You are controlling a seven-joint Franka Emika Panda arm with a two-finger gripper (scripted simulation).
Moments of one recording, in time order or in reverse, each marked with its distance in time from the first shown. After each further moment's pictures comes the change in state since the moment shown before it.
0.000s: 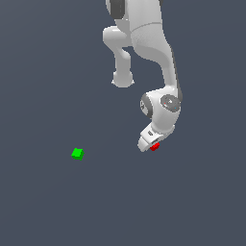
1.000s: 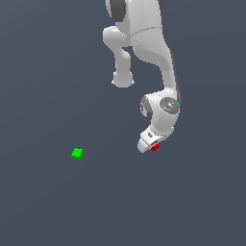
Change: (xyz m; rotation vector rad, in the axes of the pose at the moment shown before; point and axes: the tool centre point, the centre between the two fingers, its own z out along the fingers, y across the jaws) arm 0.000 0.000 0.012 -0.001 -0.001 -0.001
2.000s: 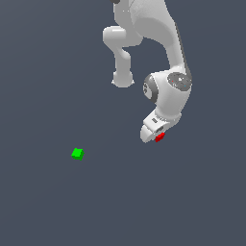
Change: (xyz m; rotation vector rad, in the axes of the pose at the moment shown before) arm 0.000 0.000 -0.095 -0.001 0.003 -0.001
